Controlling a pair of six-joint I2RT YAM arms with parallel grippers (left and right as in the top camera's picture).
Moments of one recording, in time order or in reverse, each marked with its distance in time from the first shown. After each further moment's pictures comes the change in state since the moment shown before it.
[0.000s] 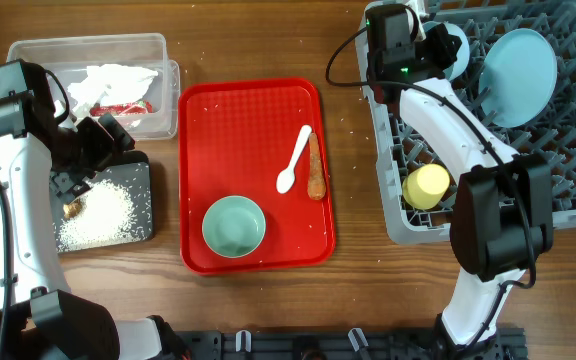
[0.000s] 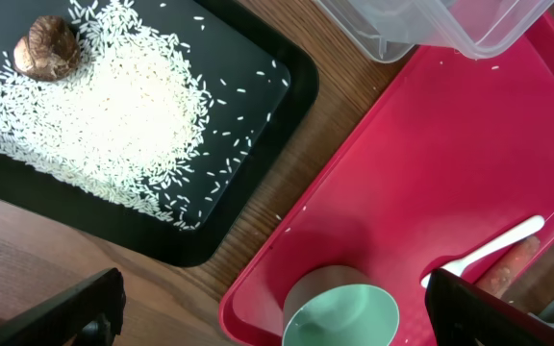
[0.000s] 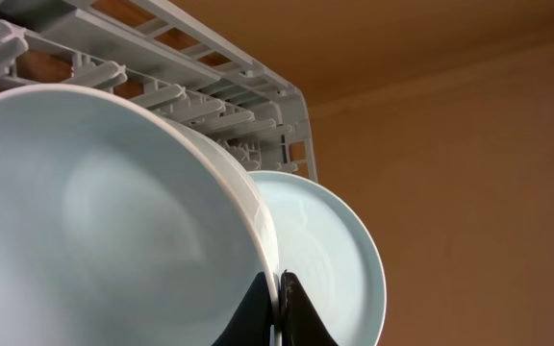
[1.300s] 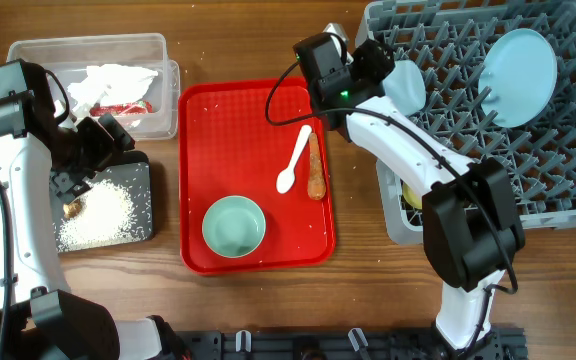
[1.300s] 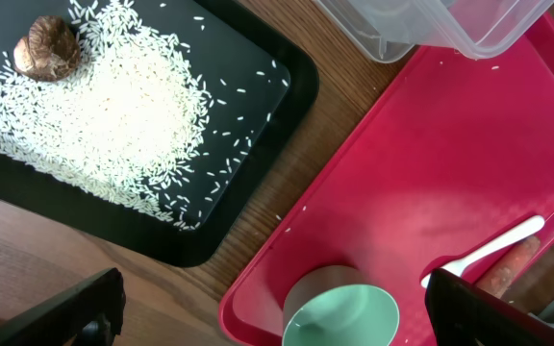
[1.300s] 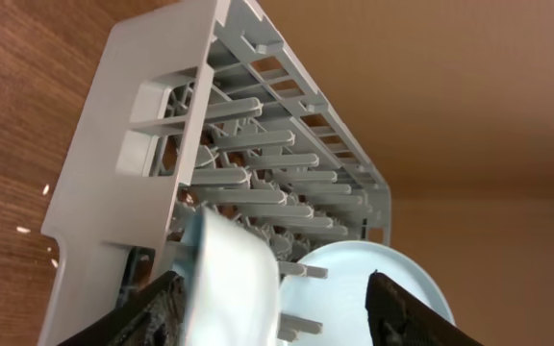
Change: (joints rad) left arm 0.000 0.000 0.000 0.000 0.000 0.000; right arm 0.230 0.016 0.010 -0.104 -0.150 0.022
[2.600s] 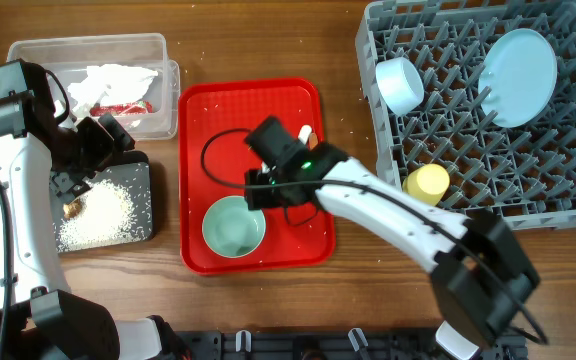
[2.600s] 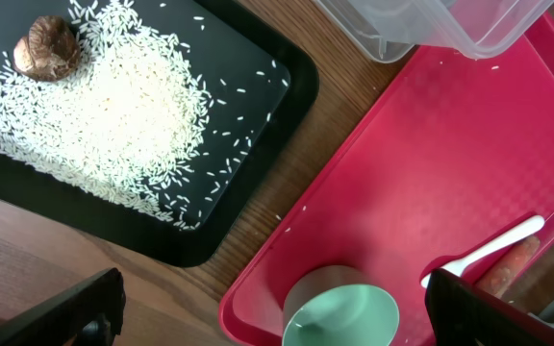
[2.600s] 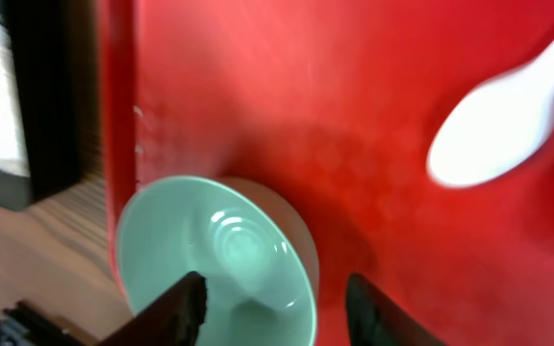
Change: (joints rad) left arm 0.000 0.000 0.000 0.000 0.000 0.000; right arm 0.321 -0.181 -0.229 -0.265 -1.165 1.204
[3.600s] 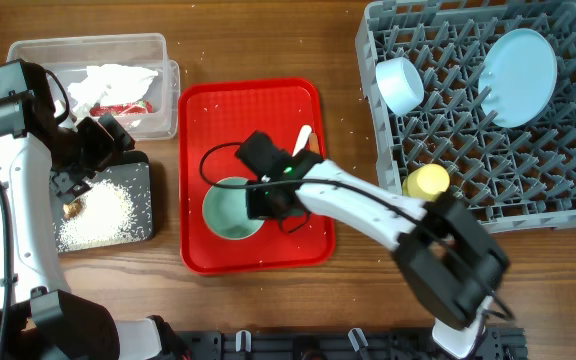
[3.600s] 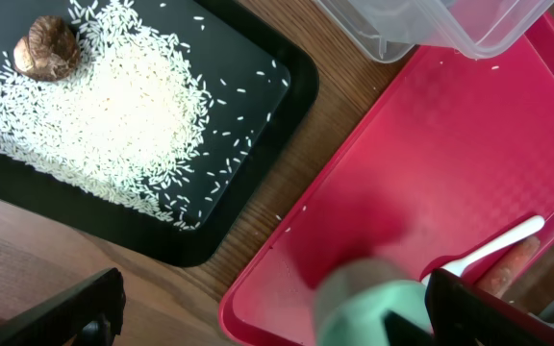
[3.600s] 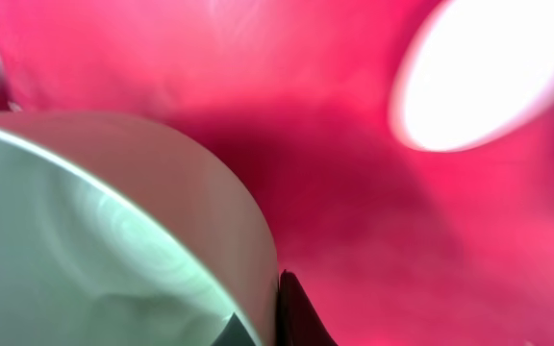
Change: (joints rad) left arm 0.000 0.000 0.000 0.000 0.000 0.000; right arm -0.010 0.070 -0.003 -0.037 0.016 0.076
